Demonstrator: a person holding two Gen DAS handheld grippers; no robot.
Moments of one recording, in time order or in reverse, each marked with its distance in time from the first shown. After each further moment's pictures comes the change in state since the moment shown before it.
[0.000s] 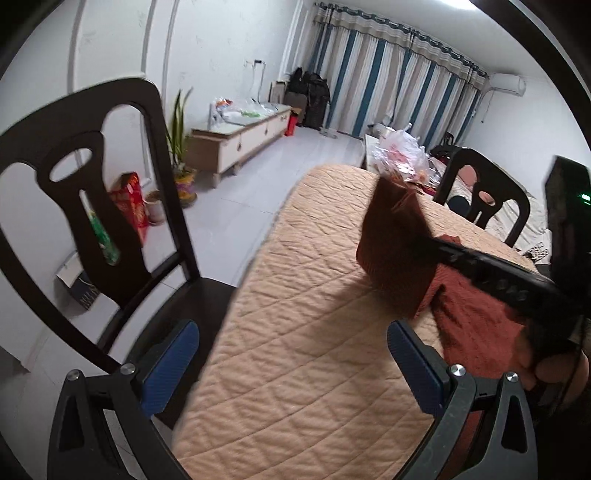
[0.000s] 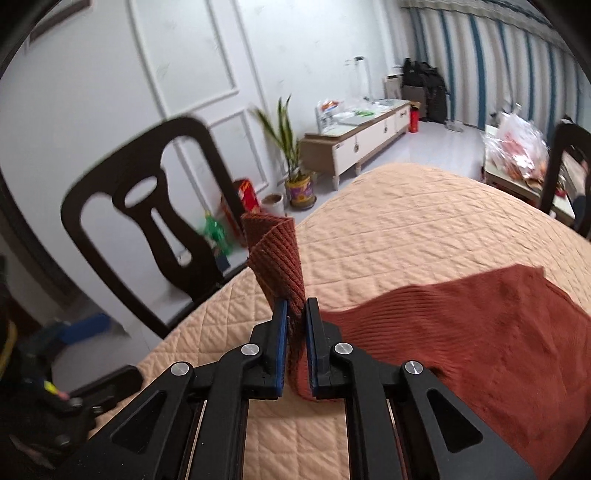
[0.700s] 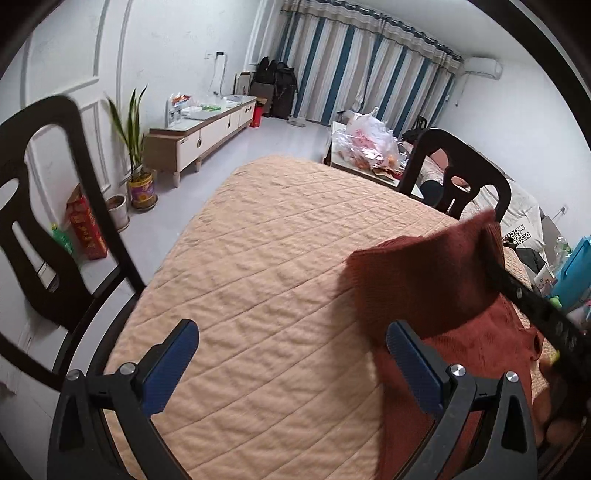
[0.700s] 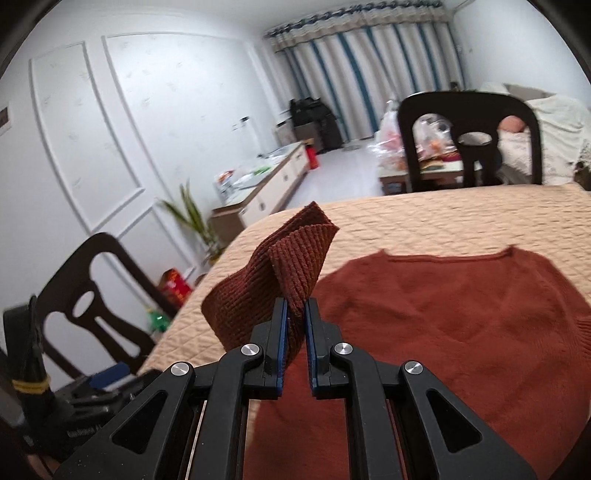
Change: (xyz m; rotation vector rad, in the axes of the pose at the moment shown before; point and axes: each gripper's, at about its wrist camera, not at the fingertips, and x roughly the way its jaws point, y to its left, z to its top) left arm 0.052 -0.086 0.032 0.071 0.029 -0.082; right arm -0.083 -0.096 -0.038 0.318 -0.244 -0.265
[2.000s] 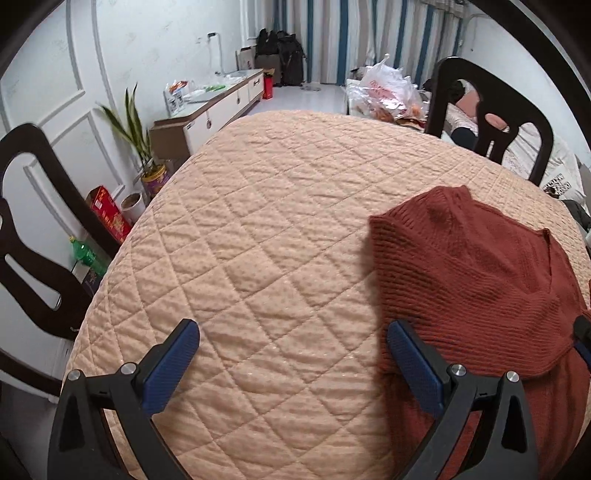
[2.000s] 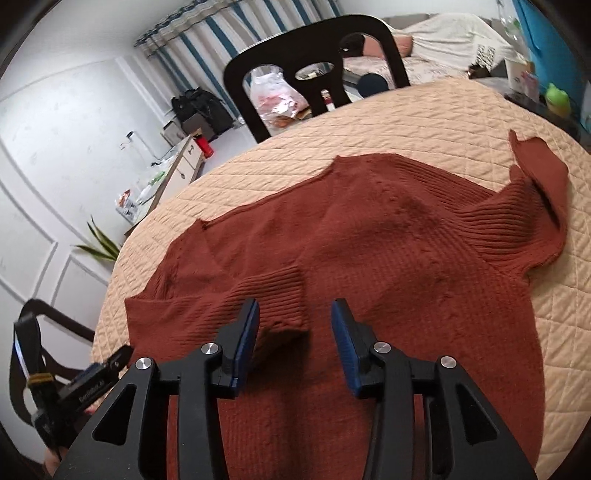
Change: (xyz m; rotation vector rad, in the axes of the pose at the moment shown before) left arm 0.083 -0.047 0.005 0.108 0.152 0.192; right arm -0.020 -0.132 -0.022 0.388 0.148 -0.239
